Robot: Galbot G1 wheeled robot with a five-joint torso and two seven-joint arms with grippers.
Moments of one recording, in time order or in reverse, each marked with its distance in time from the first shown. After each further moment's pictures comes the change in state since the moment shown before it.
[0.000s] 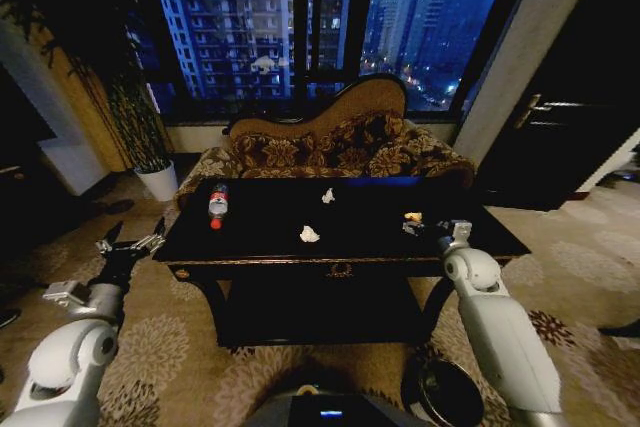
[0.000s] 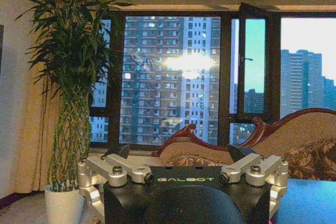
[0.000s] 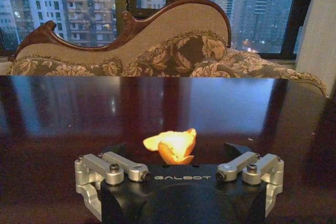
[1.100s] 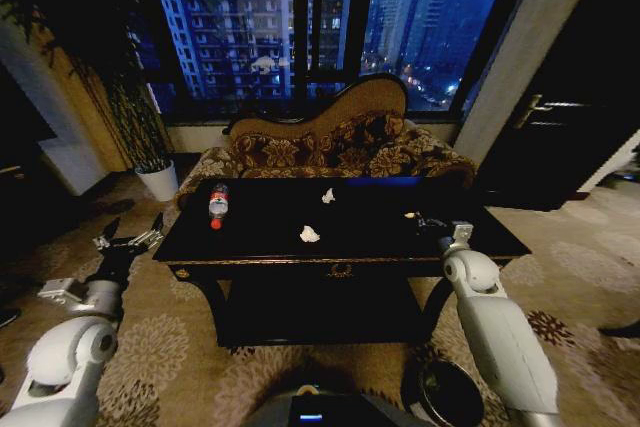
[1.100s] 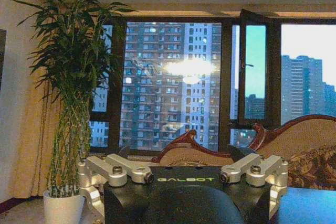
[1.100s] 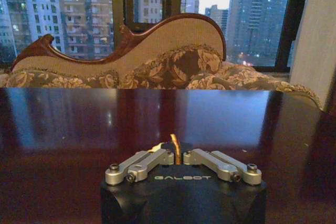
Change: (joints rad) left arm -0.009 0.009 -0.003 -0.008 -0.016 -0.005 -0.013; right arm -0.006 0.008 0.010 -0.011 -0.017 0.073 0.000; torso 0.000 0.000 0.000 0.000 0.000
